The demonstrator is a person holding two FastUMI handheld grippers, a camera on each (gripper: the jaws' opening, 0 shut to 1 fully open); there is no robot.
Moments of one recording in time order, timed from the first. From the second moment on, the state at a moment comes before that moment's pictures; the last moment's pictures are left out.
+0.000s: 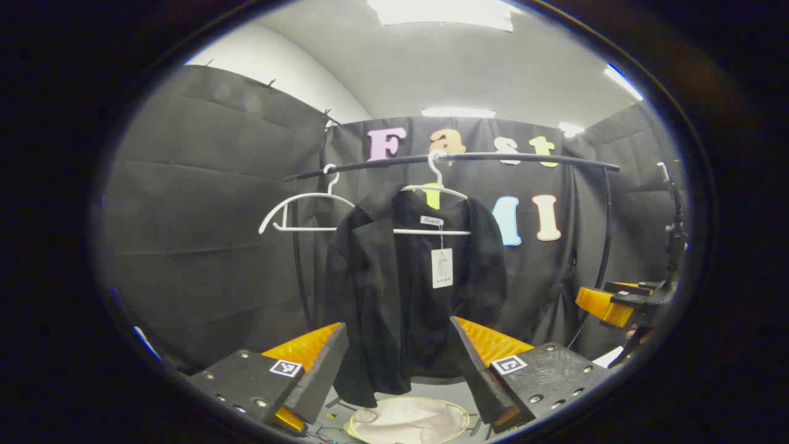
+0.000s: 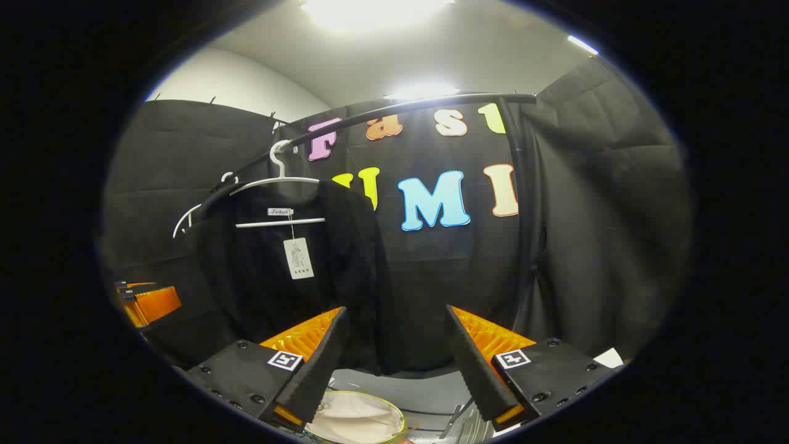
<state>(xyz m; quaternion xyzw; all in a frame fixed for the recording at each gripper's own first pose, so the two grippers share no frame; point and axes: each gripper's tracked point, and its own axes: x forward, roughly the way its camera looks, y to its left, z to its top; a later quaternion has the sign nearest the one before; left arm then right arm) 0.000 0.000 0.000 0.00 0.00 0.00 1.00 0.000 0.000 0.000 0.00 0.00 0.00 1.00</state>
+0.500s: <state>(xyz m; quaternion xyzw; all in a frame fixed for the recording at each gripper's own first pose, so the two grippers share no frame) 0.016 0.012 -0.003 0.00 0.01 -0.02 1.00 0.003 0.018 0.002 -0.02 0.00 -0.01 1.00</state>
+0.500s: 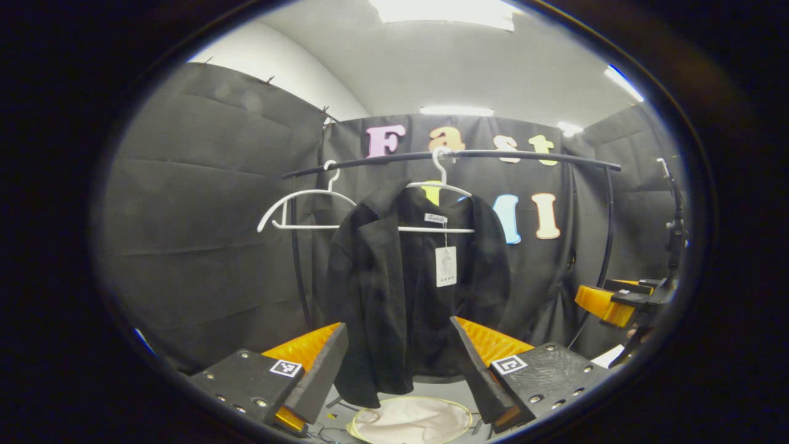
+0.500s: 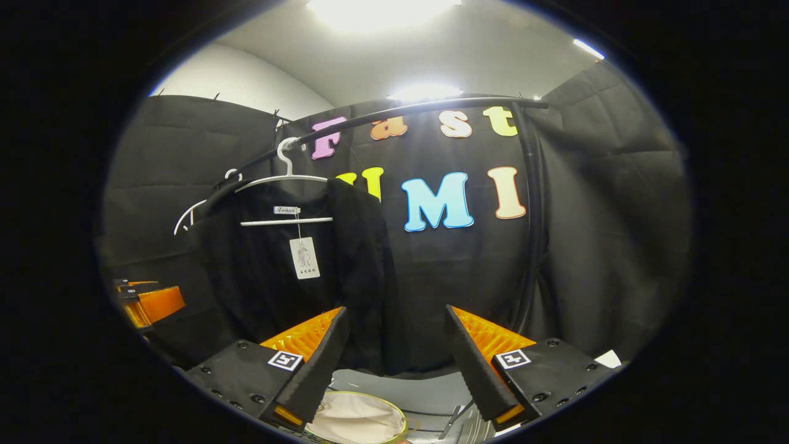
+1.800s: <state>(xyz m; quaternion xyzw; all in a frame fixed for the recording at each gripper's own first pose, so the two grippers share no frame) 0.126 0.033 0.051 -0.10 -0.02 0.04 0.99 0.148 0.084 0.054 -0.02 -0.03 0.05 1.00</state>
